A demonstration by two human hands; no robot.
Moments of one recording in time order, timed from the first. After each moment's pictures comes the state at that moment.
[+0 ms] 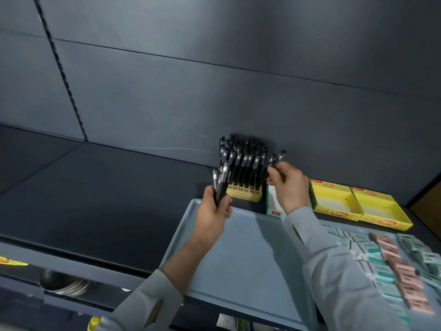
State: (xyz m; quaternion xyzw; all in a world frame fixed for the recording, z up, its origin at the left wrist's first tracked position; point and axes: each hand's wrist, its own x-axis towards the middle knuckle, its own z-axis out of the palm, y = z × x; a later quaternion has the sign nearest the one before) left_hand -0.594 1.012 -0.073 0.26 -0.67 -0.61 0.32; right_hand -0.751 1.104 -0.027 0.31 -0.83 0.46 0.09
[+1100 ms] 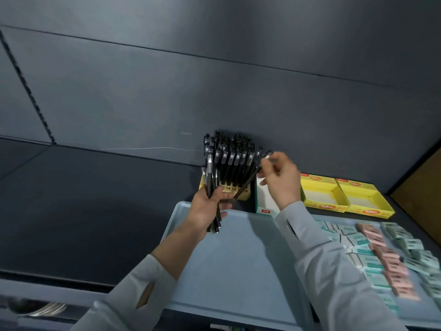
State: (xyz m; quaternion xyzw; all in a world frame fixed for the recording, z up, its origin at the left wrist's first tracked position) left_hand -0.629 0.993 -0.067 0.28 -0.55 -0.76 0.19; right_hand -0.764 1.099 -0.029 0.27 -0.79 0.55 0.05
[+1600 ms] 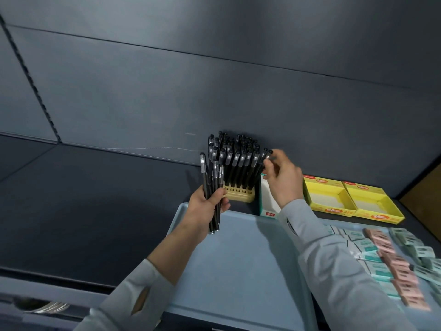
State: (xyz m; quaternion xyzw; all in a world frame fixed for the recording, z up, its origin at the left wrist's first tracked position) left_hand -0.624 0.985 -0.071 0.25 -0.47 -0.81 0.24; right_hand -0.787 1.091 -0.042 0.33 -0.84 0.40 0.18
